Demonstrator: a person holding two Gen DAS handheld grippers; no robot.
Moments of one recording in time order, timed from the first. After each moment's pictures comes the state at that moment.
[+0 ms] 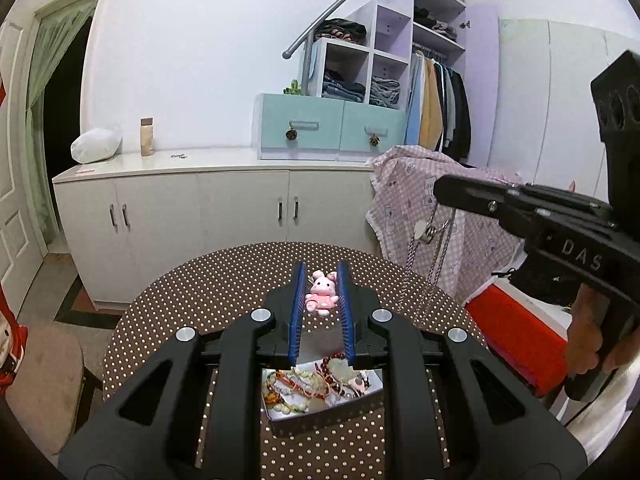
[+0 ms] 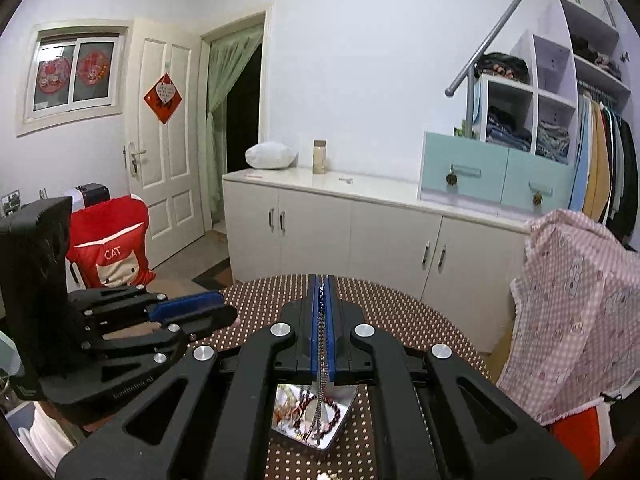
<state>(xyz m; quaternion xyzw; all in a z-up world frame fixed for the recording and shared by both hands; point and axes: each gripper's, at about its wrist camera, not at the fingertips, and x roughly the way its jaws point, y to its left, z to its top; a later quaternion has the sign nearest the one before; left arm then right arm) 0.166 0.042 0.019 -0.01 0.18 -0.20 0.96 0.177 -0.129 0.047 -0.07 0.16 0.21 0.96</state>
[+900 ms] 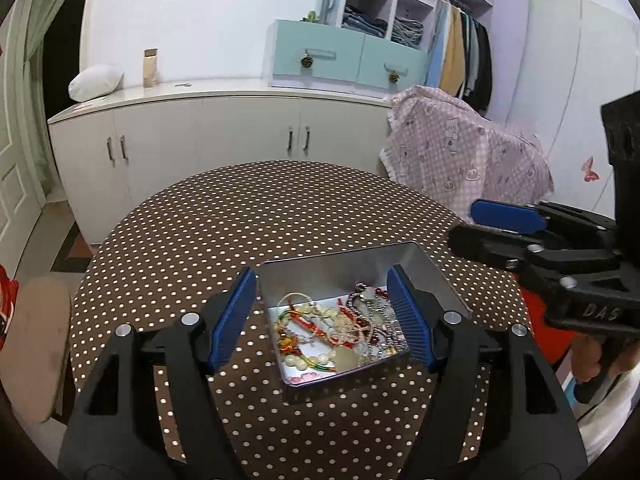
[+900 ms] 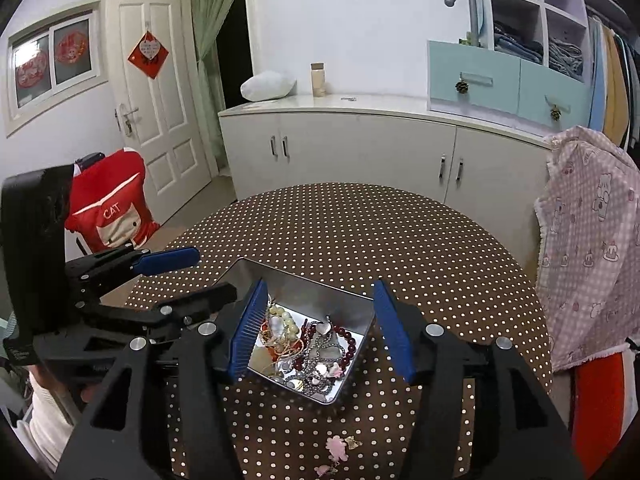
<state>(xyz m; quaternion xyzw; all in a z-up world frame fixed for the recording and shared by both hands) 0.210 0.054 -0.055 -0.01 0.29 -0.18 0.94 0.210 -0.135 -0.038 -0.04 0.29 0.21 0.93</state>
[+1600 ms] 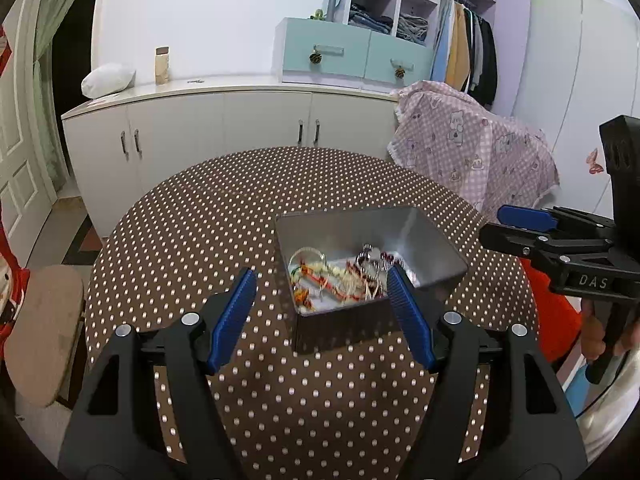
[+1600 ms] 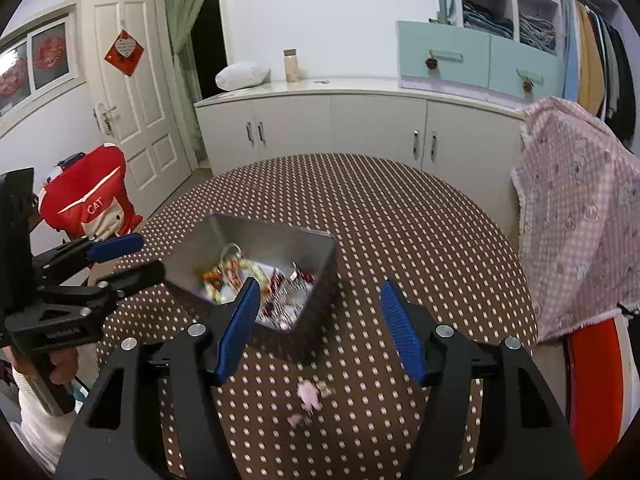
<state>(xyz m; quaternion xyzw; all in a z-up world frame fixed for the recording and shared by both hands) 0.170 0.062 -0.067 0.00 0.30 -0.17 0.94 0.189 -0.168 -0.066 -0.02 0.32 0.17 0.93</state>
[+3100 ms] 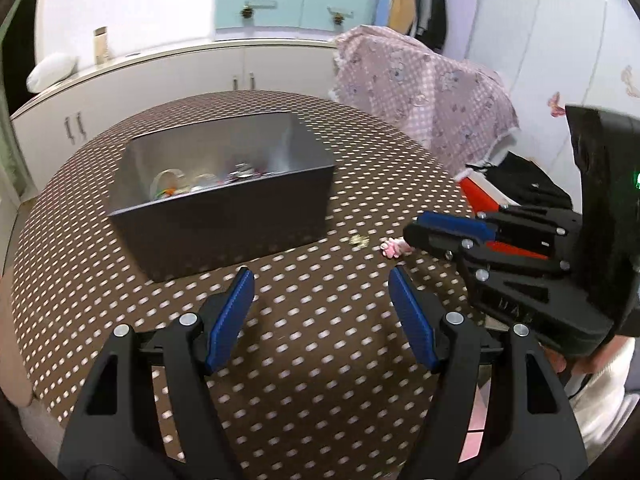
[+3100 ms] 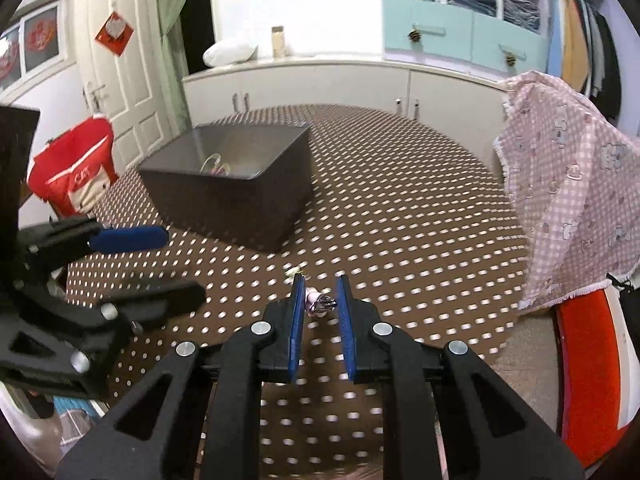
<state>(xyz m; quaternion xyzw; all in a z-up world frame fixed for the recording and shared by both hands) 0.140 -0.020 -0.109 0.04 0.36 -0.26 0.90 0.145 -0.190 -0.116 -0.04 0.34 0.14 0.93</state>
